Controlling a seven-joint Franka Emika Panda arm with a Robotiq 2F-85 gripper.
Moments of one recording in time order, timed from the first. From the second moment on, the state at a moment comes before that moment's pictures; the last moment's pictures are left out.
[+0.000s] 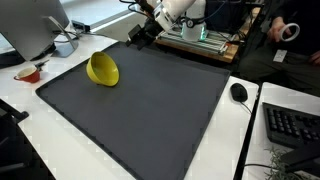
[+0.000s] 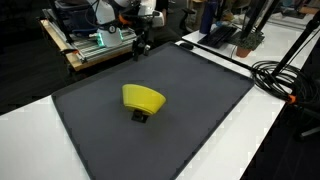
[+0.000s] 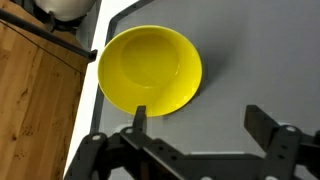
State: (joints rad) arm -0.06 -0.01 0.07 -2.64 -1.91 2.48 0.30
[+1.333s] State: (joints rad) arm -0.03 0.21 0.04 -2.65 -2.15 2.23 0.31
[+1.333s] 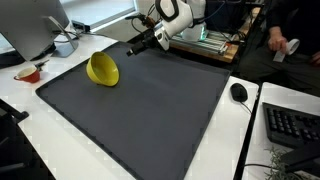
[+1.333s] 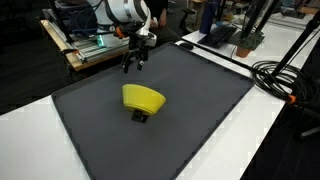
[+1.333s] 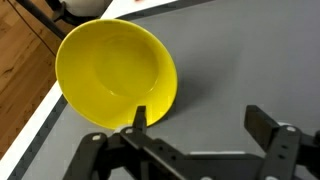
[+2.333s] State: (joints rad) arm -0.15 0.47 0.00 -2.43 -2.32 2.16 0.41
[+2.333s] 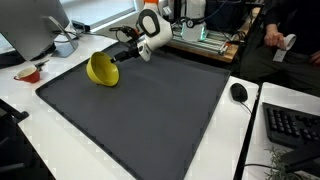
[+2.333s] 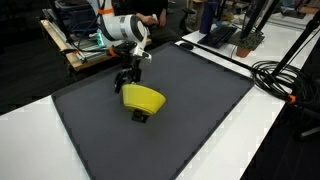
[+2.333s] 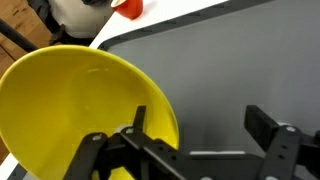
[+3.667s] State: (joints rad) arm -0.20 0.51 0.00 -2.39 -2.50 2.18 0.48
